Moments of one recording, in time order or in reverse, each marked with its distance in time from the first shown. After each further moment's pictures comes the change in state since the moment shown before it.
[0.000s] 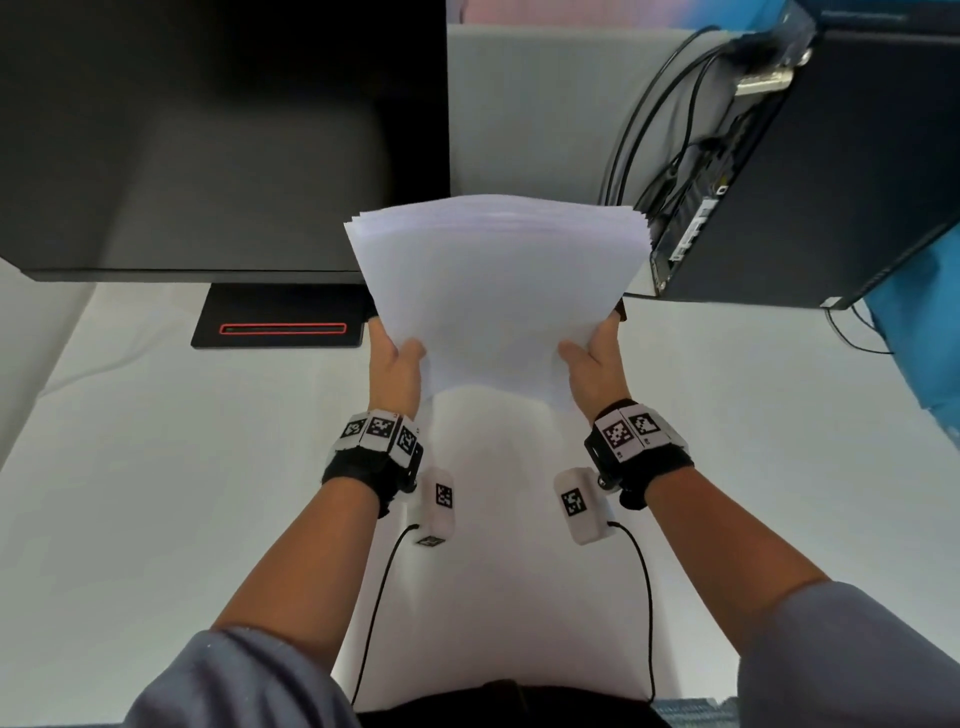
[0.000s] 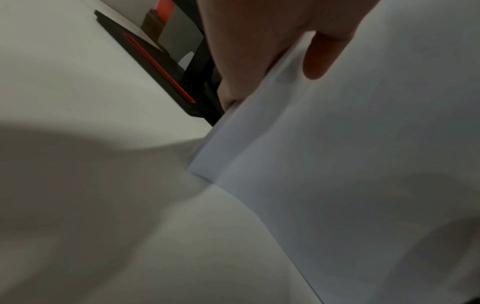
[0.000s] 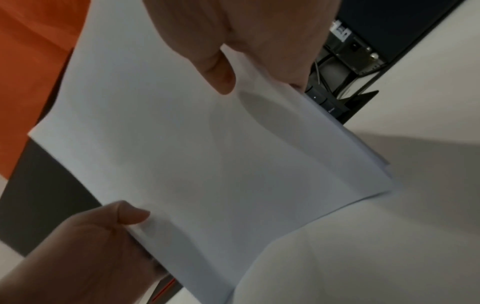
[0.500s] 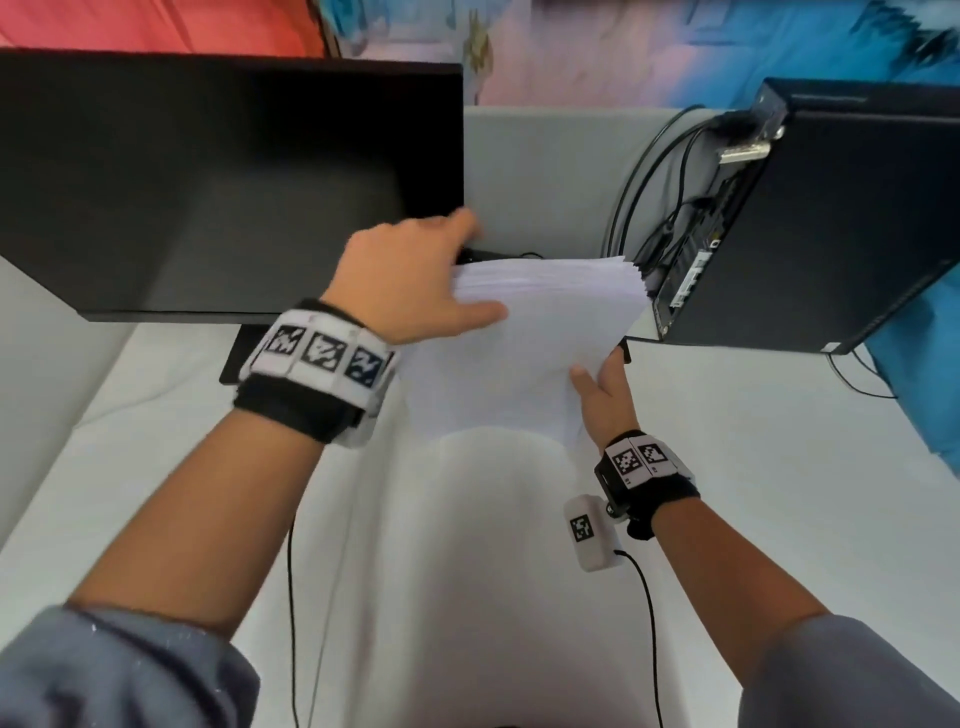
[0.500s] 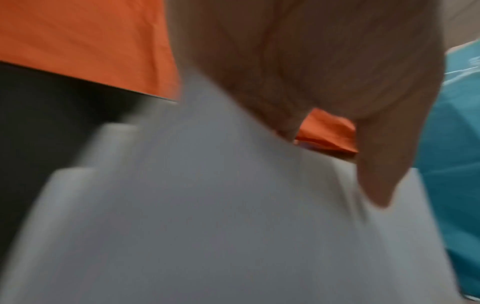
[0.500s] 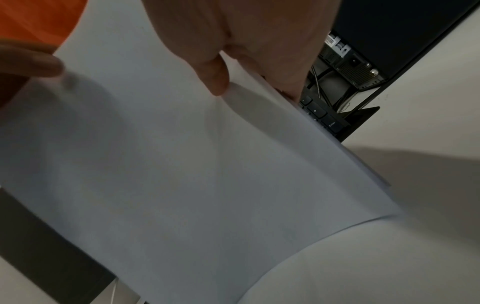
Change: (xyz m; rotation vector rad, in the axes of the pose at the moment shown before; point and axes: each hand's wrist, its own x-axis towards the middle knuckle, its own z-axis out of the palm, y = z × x) left_hand 0.005 0.178 0.006 1.380 -0.251 0.788; right_hand 0.013 0.005 -0.007 0.028 -0.003 -0.016
